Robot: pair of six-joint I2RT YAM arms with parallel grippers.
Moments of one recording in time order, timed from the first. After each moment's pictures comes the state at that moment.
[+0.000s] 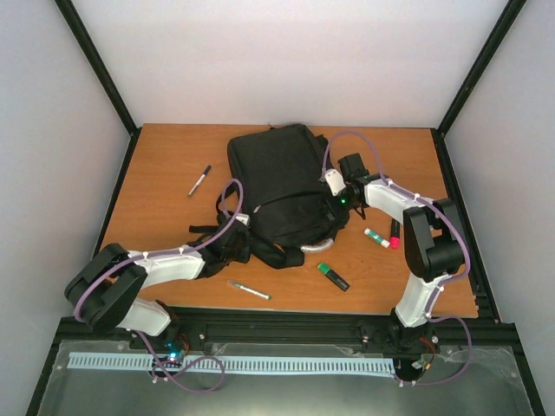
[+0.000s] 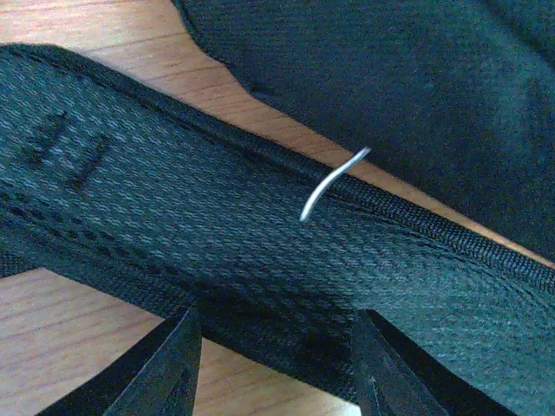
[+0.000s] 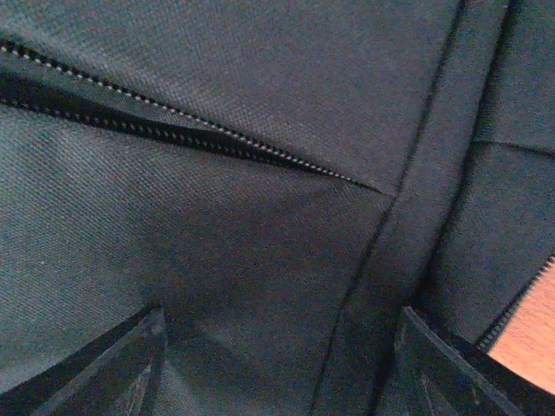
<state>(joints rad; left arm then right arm) -0.71 1.42 0.51 0.00 -0.23 -0.42 0.32 1.81 1.18 -0.50 -0.19 -0.27</state>
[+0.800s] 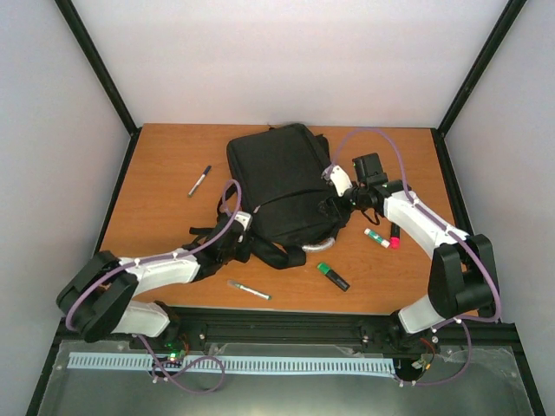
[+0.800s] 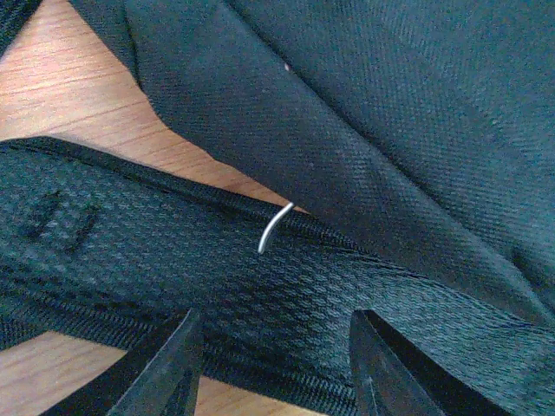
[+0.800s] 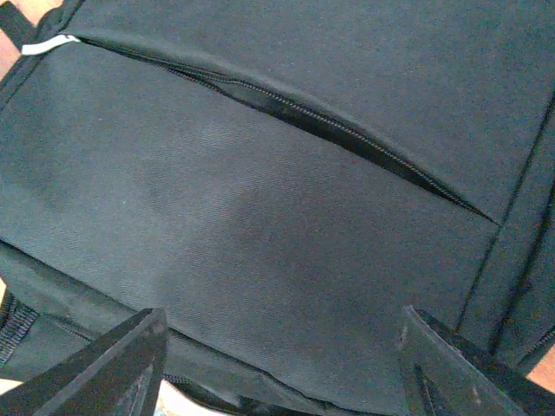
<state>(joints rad) -0.71 1.32 0.47 0.07 -0.20 -0.33 0.31 1.51 1.07 -0.52 -0.44 -0.31</state>
